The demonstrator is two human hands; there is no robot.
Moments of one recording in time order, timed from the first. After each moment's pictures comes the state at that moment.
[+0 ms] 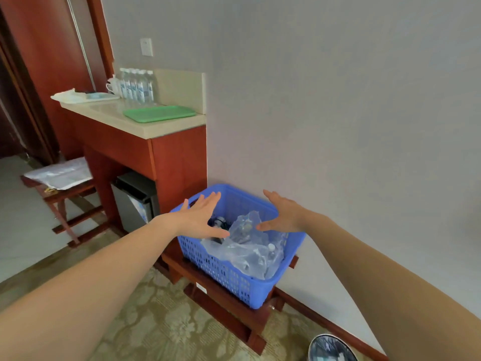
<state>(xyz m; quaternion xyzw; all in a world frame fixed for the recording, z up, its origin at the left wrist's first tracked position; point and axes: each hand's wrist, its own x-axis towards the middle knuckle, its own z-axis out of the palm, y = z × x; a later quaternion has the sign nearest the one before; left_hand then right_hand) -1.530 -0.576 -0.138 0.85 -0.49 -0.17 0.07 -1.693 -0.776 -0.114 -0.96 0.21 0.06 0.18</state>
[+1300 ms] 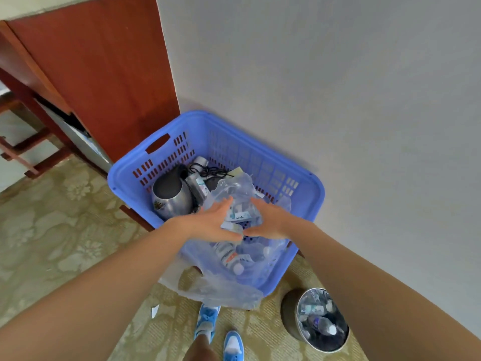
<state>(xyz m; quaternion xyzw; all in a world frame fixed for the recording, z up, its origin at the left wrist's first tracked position) -1.421 -0.784 -0.335 0.77 -0.42 -0.47 0.09 -1.541 -0.942 -0.339 -0.89 0.22 0.27 0.29</state>
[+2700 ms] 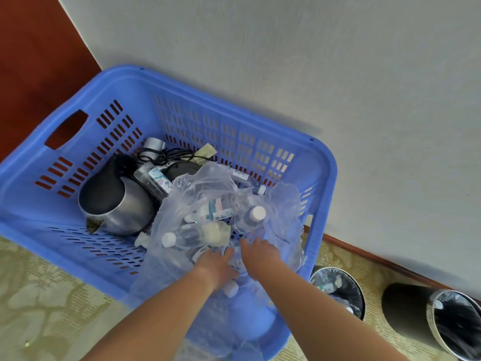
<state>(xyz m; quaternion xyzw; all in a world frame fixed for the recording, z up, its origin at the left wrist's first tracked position) -1.457 -0.849 -0.549 0.59 -0.66 -0.33 -0.33 -1.536 -0.935 -0.528 -0.84 0.30 0.43 0.16</state>
